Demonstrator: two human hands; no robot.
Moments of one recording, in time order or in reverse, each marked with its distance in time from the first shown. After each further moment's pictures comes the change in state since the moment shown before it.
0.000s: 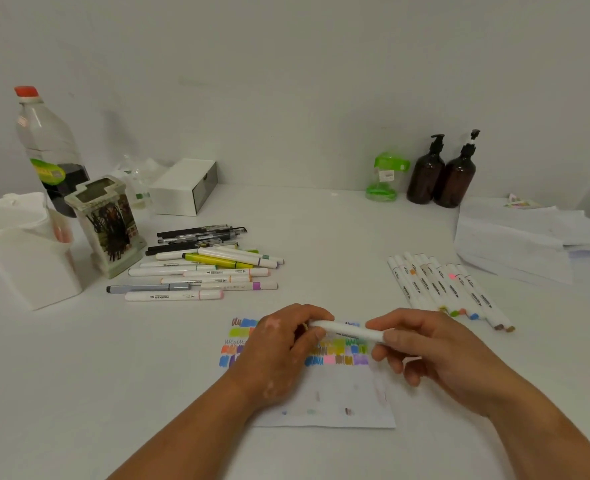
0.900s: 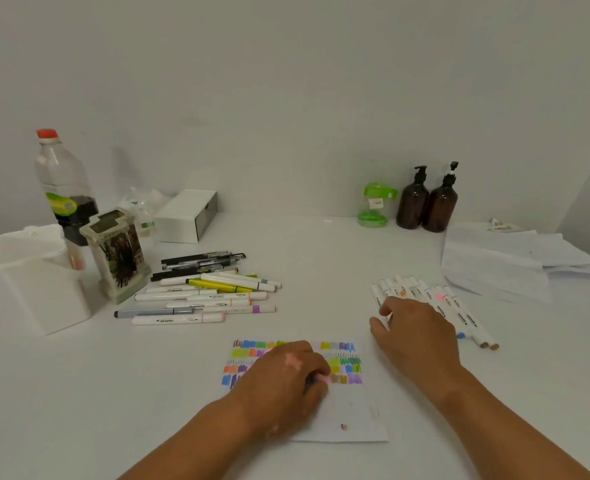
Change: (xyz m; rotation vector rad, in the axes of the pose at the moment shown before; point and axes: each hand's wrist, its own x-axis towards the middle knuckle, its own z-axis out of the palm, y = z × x) left_hand -0.008 0.003 0.000 0.398 -0.103 0.236; right_hand 0.051 0.006 0.003 -1.192 0.730 -0.041
